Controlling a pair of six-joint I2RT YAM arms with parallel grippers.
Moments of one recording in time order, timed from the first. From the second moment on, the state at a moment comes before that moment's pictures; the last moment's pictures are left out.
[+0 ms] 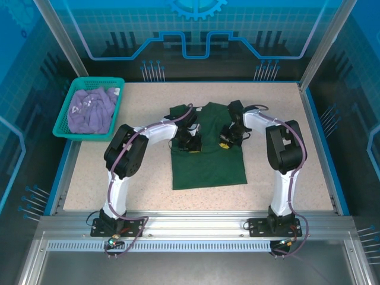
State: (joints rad) left arm -0.54 2.11 1.48 -0.62 0.37 -0.51; right arm 0.28 2.05 1.43 -0.83 -0.35 0.75
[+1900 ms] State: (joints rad) left arm -0.58 1.72 0.94 -0.66 0.47 -0.57; right arm 0.28 1.42 0.67 -0.81 -0.28 0.98
